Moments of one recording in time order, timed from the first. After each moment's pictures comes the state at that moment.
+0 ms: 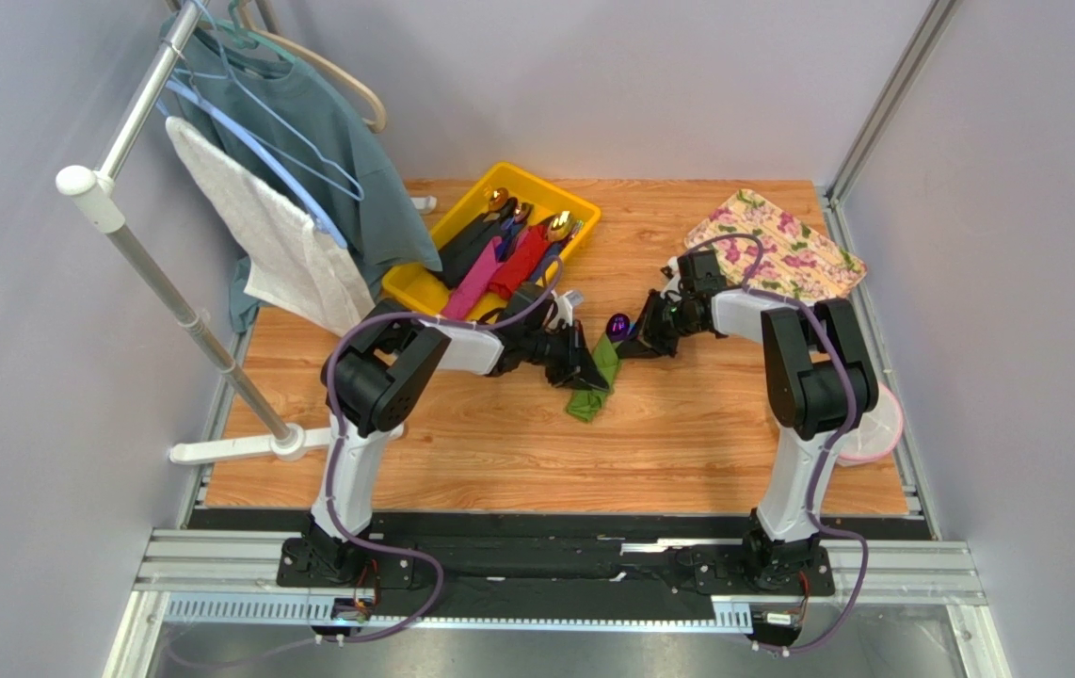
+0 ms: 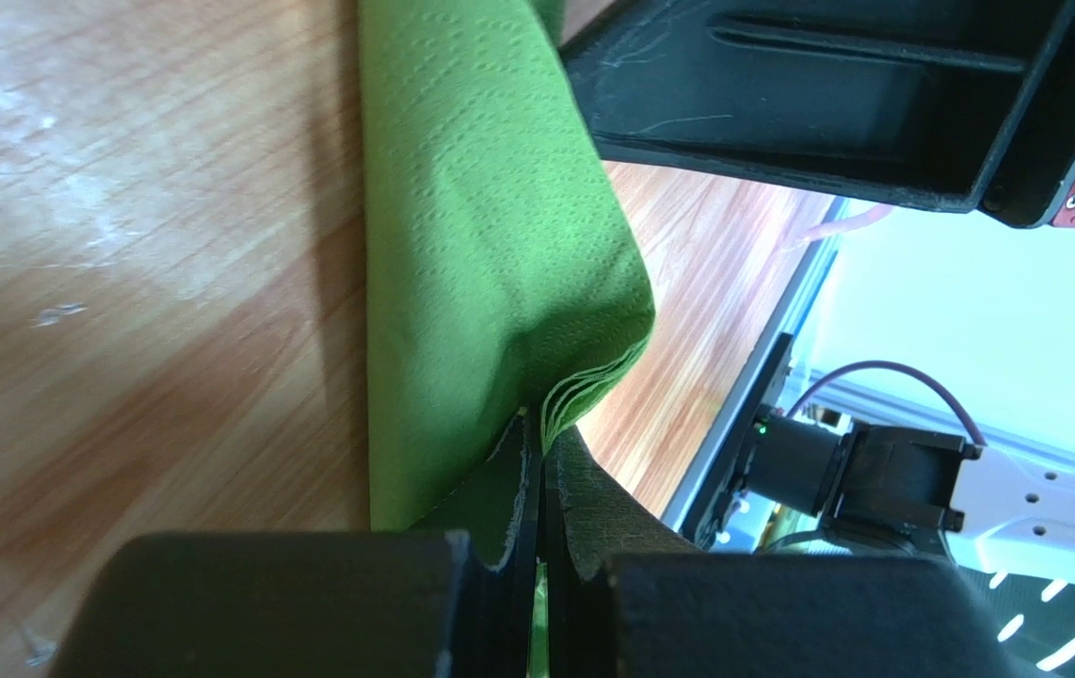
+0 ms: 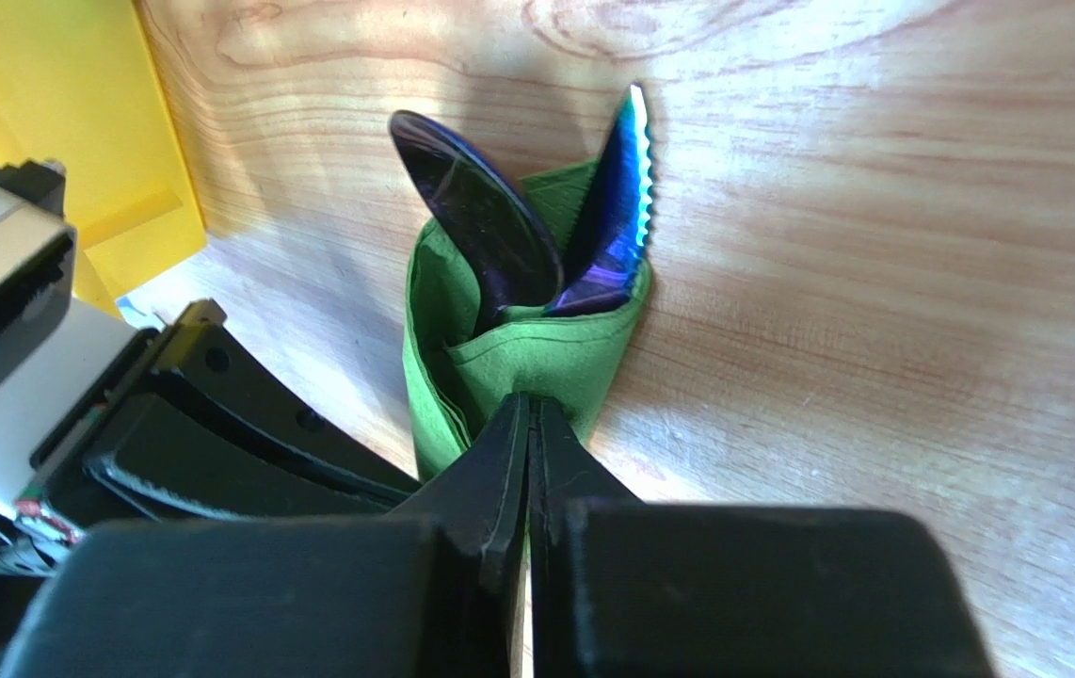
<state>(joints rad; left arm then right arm) -0.67 2.12 1.16 0.25 0.68 -0.86 0.20 1.94 1.13 -0.27 -0.58 0.63</state>
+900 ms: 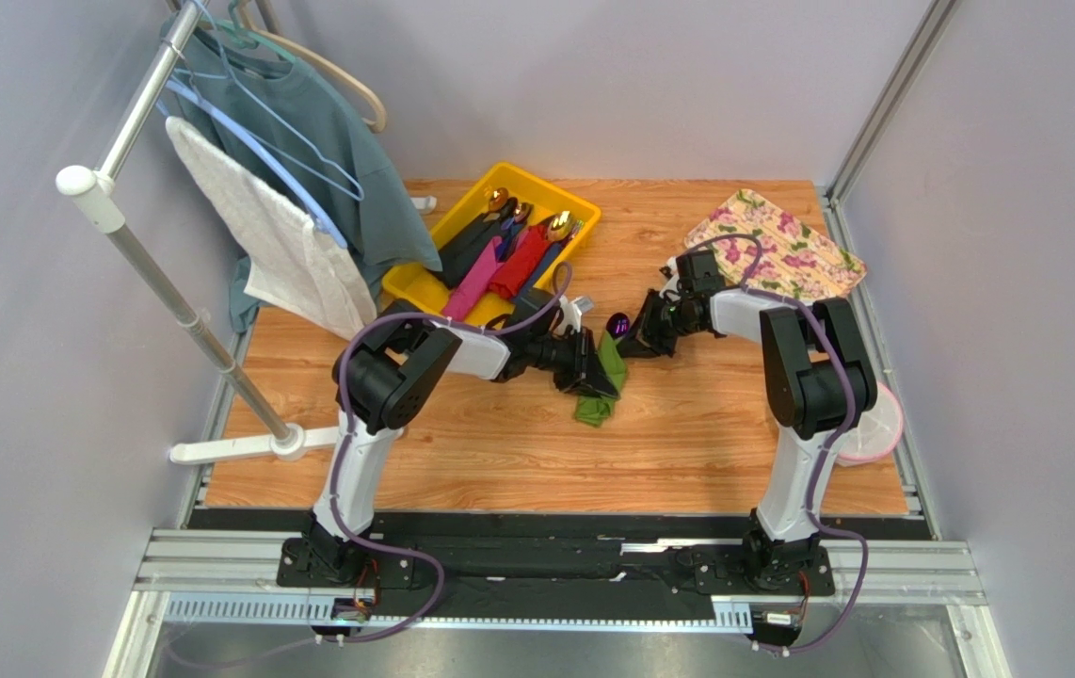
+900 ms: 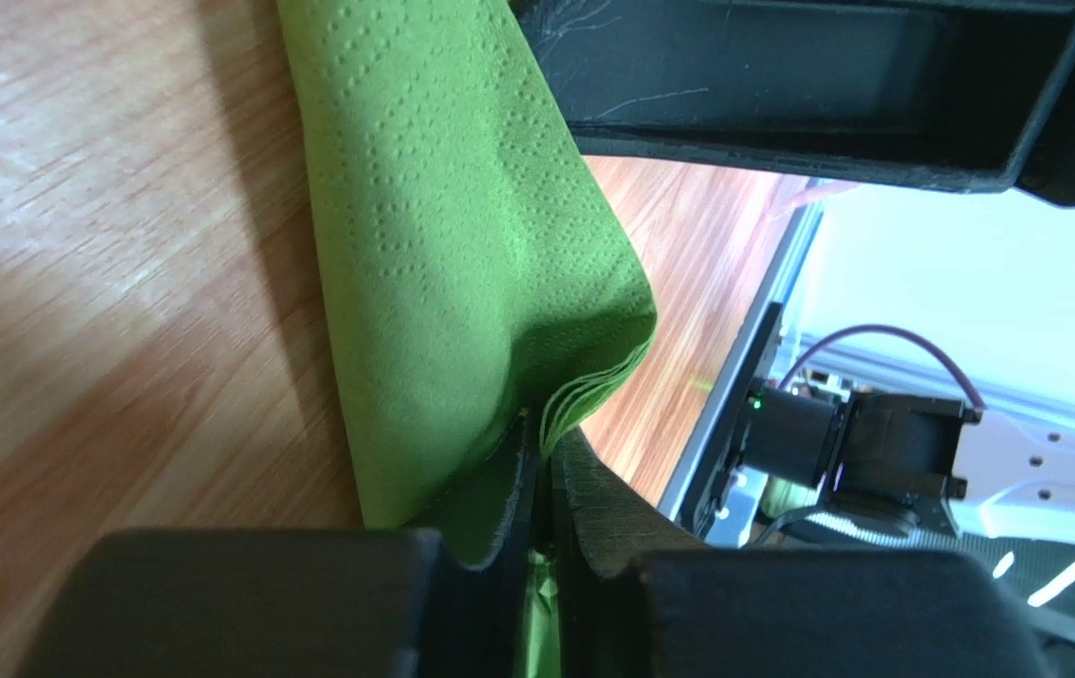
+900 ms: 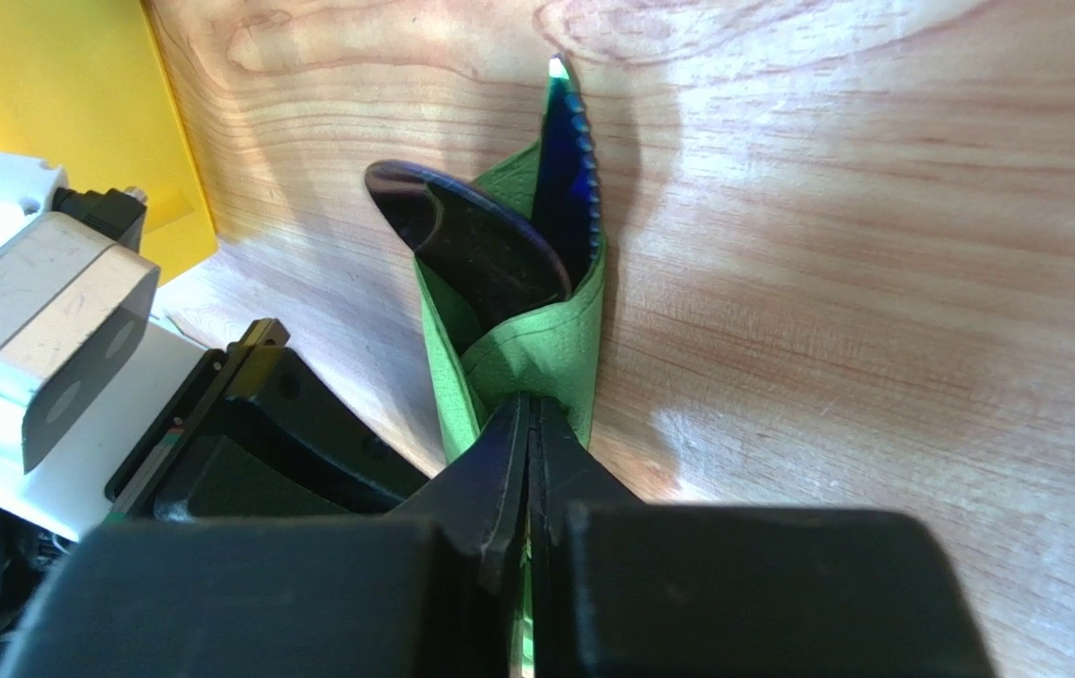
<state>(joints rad) -0.69 2.16 1.16 0.32 0.73 -0.87 0.20 1.95 1.12 -0.25 -0.59 0.65</state>
